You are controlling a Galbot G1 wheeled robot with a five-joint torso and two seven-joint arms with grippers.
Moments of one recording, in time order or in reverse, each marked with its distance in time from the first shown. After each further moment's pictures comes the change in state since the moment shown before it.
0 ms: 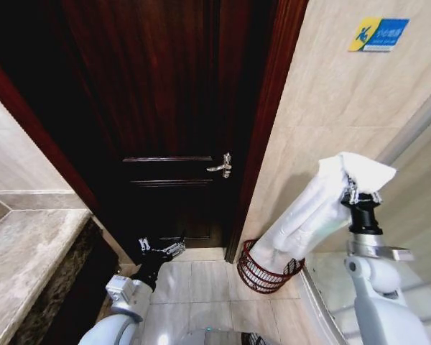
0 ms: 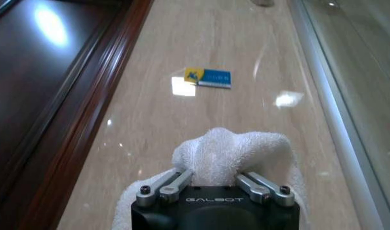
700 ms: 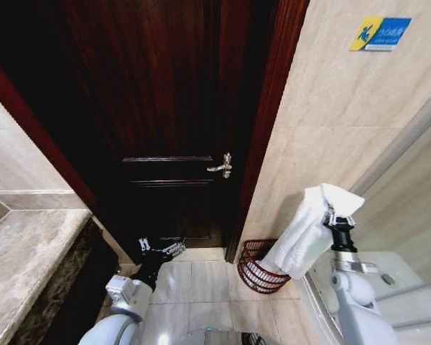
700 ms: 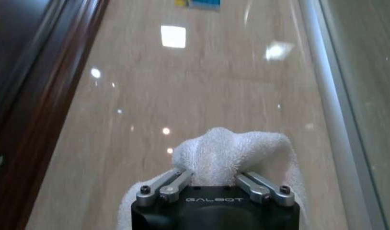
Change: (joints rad) left arm 0.000 0.000 0.000 0.000 0.000 0.000 0.000; right arm 0.031 0.056 -0.074 -0.313 -0.070 0.120 -0.036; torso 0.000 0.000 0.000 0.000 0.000
